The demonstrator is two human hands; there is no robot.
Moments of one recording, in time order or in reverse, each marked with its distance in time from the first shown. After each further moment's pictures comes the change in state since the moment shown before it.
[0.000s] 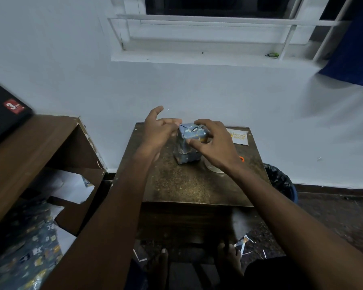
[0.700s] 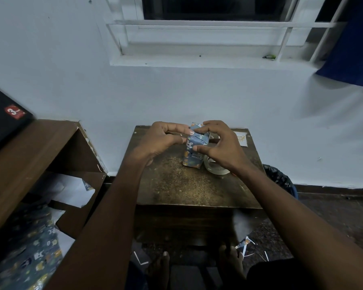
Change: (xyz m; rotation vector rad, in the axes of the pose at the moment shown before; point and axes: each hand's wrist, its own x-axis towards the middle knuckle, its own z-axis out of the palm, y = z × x) left_hand -0.001 0.001 -0.013 0.210 -0.369 0.095; right_hand 0.001 0.010 -0.020 0.093 0.000 -0.084
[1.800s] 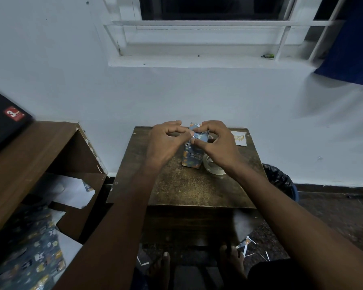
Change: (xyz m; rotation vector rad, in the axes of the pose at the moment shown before) left_hand -0.002 -0.009 0.029 0.124 0.325 0.133; right_hand 0.001 0.004 0.014 0.139 0.084 0.078
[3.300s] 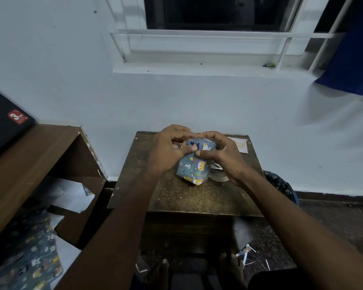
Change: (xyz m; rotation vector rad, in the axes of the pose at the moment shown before) left_hand 0.008 -0.016 -0.004 0.090 -0.098 0.262; right_hand -0.004 -0.005 -0.013 0.413 -0.193 0.269
